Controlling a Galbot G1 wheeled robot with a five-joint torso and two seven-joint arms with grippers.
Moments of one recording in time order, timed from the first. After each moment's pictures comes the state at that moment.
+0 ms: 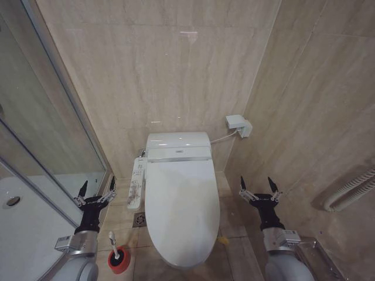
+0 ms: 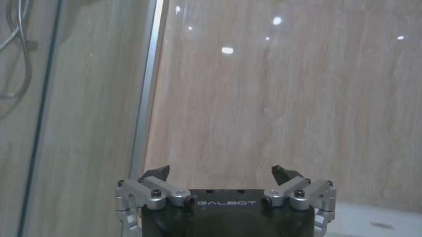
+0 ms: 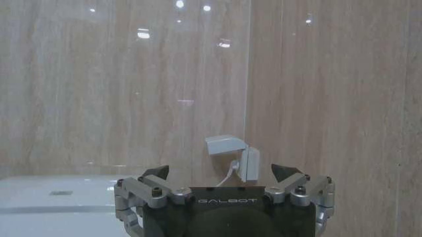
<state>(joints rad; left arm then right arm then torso) 1.46 -1.34 -0.65 -2.00 -0.38 -0.21 -0.06 -1.54 1.38 0.61 2.10 0.15 0.14 0.15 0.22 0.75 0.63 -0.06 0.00</state>
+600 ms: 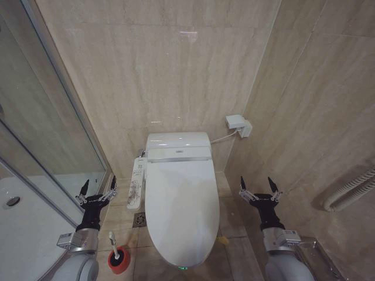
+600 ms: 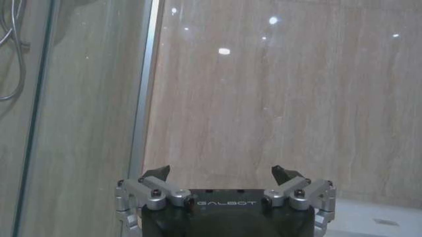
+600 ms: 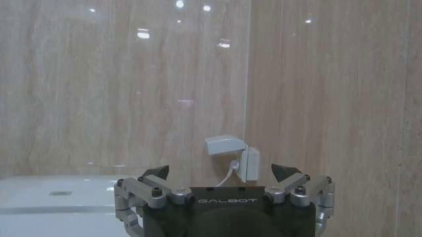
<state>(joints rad) 1.44 -1.33 -0.66 -1.97 -0.37 -0.23 -0.04 -1.54 1.38 0.61 2.10 0.15 0.14 0.15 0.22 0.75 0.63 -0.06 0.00</state>
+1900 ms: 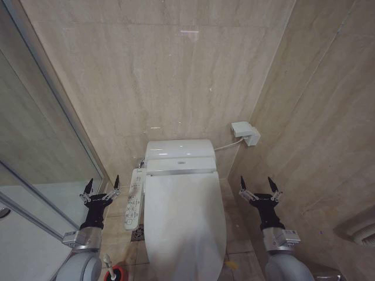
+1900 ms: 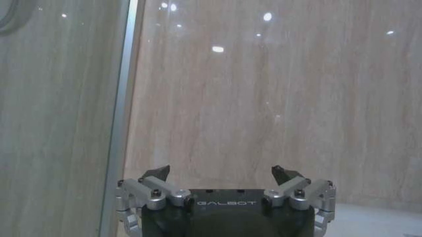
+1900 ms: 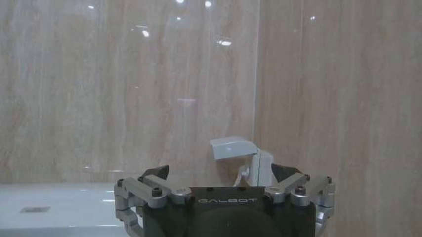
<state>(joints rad) 1.42 -1.34 -0.64 -1.95 -0.35 -0.24 -0.02 -1.54 1.38 0.61 2.10 0.15 0.14 0.15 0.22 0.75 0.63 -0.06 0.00</state>
